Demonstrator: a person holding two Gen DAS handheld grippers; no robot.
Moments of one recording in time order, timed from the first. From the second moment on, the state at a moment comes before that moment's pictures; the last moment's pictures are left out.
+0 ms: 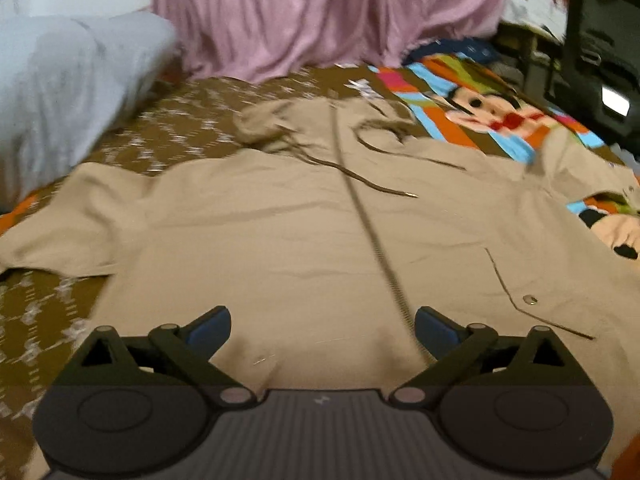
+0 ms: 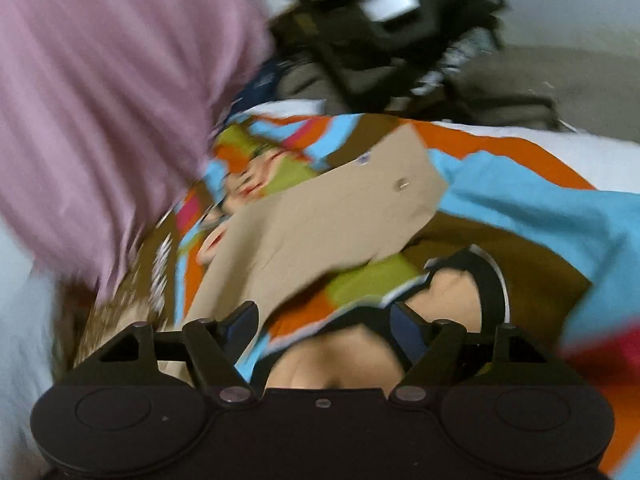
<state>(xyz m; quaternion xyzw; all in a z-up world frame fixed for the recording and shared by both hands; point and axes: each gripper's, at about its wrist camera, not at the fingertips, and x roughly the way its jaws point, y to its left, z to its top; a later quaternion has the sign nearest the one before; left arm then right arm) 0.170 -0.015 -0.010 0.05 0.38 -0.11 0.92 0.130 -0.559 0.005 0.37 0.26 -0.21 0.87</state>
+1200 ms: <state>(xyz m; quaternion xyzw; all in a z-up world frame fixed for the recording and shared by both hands) 0.214 0.078 -0.005 -0.13 0.30 -0.08 0.94 0.279 -0.345 0.162 -0.16 0.06 -0.18 0.97</state>
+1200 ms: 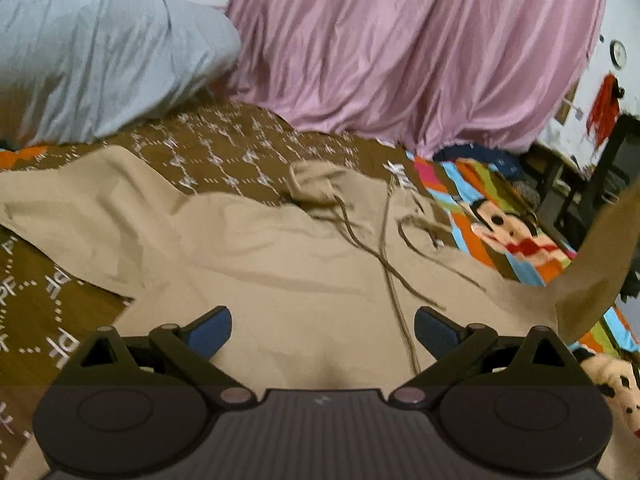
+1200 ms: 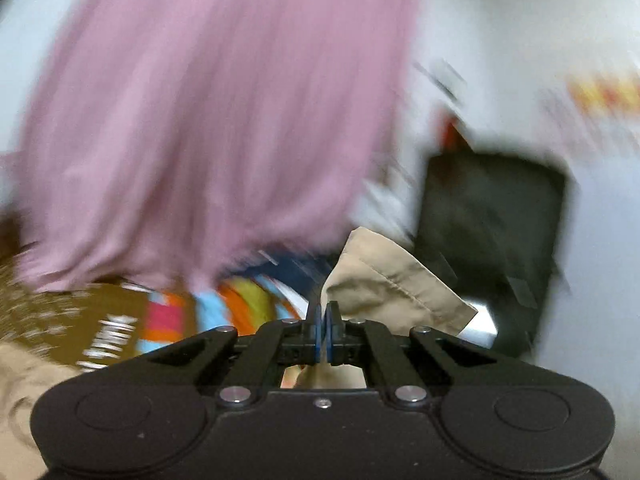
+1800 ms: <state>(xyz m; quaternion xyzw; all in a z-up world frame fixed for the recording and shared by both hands) 0.240 0.163 -0.010 -0.25 0.28 0.04 0.93 0.251 -0.052 -0.029 -0.28 0.24 0.21 0.91</state>
